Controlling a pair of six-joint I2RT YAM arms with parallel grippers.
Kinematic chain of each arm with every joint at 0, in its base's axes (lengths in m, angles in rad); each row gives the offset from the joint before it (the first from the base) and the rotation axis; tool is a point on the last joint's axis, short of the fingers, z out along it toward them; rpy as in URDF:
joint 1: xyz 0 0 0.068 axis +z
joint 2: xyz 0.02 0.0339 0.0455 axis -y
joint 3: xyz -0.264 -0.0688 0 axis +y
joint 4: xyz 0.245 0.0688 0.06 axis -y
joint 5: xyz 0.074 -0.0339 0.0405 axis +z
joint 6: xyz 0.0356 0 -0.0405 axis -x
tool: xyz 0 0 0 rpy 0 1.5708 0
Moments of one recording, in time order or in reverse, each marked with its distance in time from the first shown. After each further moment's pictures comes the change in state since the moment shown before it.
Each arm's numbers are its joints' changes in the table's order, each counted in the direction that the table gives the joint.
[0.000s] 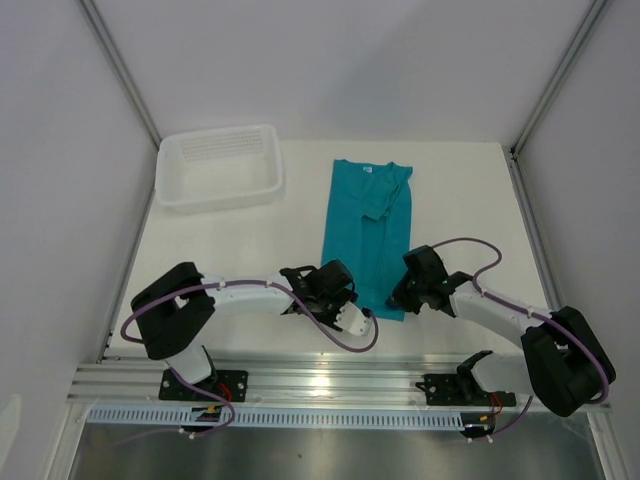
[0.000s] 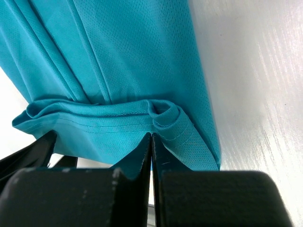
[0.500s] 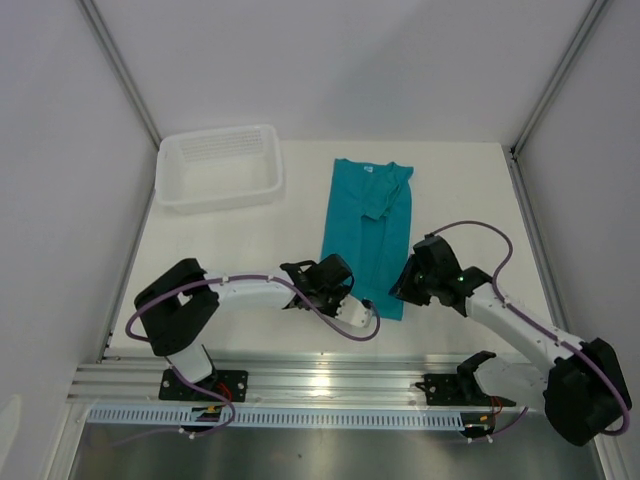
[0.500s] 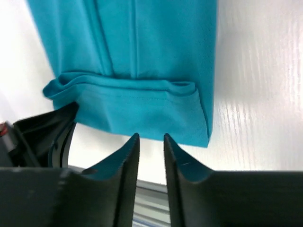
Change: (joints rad) left arm 0.034 -0.030 -0.021 0.007 0.010 0.042; right arm -0.020 0.144 -0.092 -0.175 0.014 0.210
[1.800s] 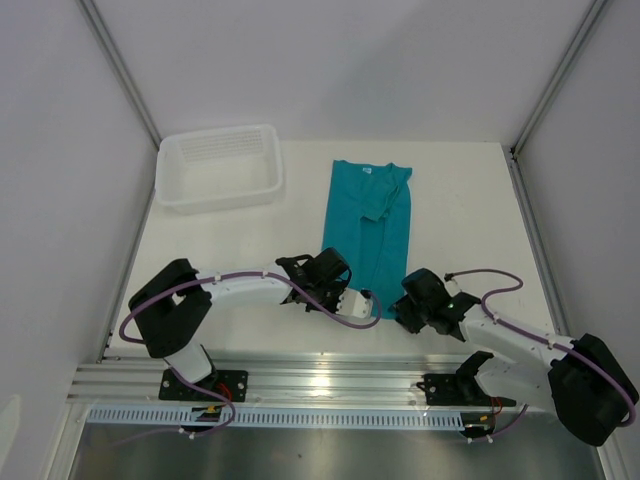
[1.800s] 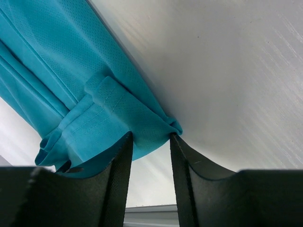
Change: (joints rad) left arm 0.032 0.029 -0.033 -0.078 -0.106 0.137; right arm 0.161 0.047 0.213 0.061 -0.221 -0.677
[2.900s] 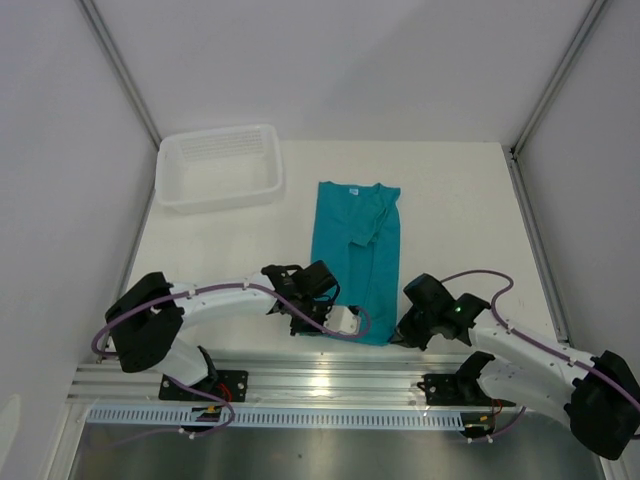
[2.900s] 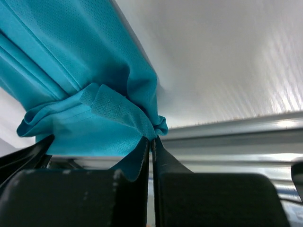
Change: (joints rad) left arm -0.038 0.144 0.073 -0.206 -0.169 0.149; right arm 0.055 0.106 -0.048 -0.251 0.257 0.151
